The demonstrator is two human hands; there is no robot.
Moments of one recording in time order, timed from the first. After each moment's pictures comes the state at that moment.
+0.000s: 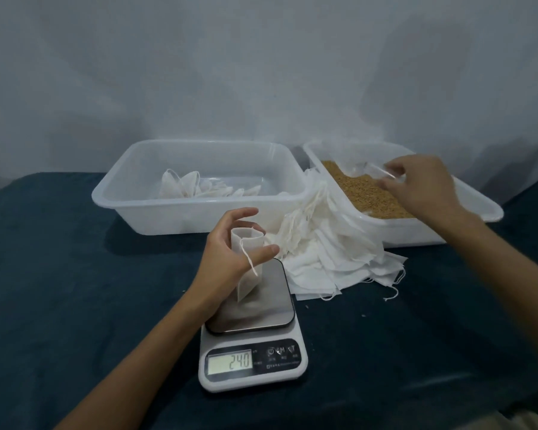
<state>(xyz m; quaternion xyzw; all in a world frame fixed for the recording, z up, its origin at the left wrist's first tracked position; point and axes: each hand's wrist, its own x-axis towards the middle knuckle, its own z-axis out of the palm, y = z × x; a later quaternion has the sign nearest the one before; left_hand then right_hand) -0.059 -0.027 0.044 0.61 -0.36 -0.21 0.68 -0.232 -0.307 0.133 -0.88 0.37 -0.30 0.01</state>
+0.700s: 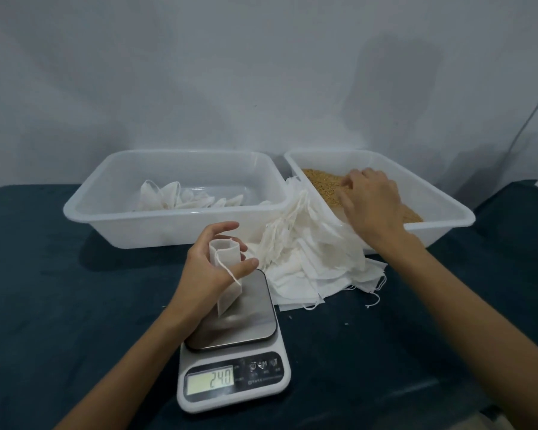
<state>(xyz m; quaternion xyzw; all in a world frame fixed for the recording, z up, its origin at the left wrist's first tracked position) -0.055 -0.034 0.034 0.60 -0.37 -0.20 0.68 -0.207 -0.278 0.108 -0.88 0.37 -0.30 -0.07</state>
